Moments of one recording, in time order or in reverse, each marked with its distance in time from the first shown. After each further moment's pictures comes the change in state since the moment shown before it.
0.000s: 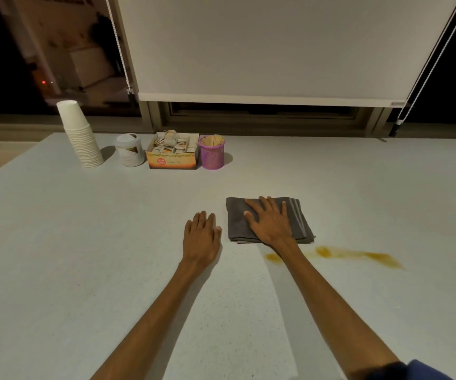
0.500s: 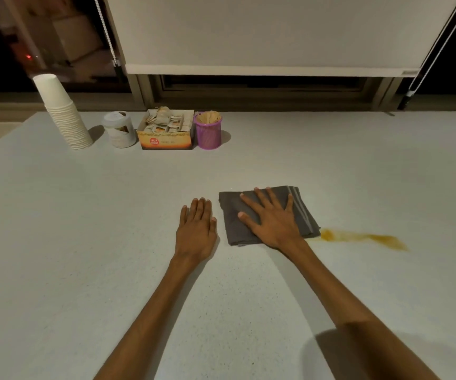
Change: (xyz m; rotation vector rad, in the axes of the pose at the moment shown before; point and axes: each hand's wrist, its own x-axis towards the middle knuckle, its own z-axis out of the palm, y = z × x) left_hand -0.013 -0.008 0.002 0.145 -0.065 0.059; right_hand -0.032 0.010 0.016 -0.079 -0.017 -0.076
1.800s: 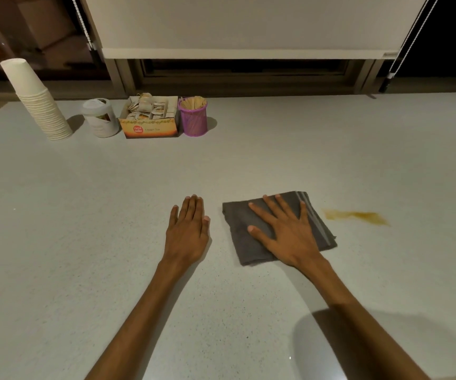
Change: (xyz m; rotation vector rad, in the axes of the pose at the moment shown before) left_hand -0.036 0.004 -0.004 -0.007 -0.042 0.044; right_hand -0.091 0.012 -0.013 0.005 0.030 0.033
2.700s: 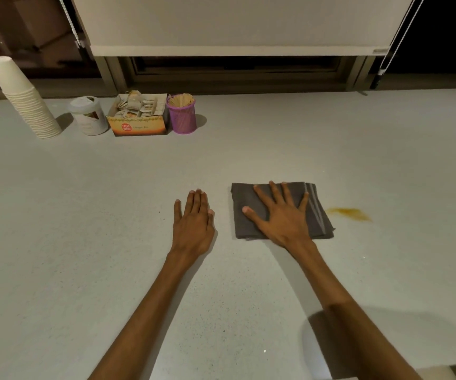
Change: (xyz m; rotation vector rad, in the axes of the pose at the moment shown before) left_hand 0.009 0.050 0.005 0.005 -0.035 -0.007; right_hand 0.016 0.023 -0.019 0.016 -0.013 0.165
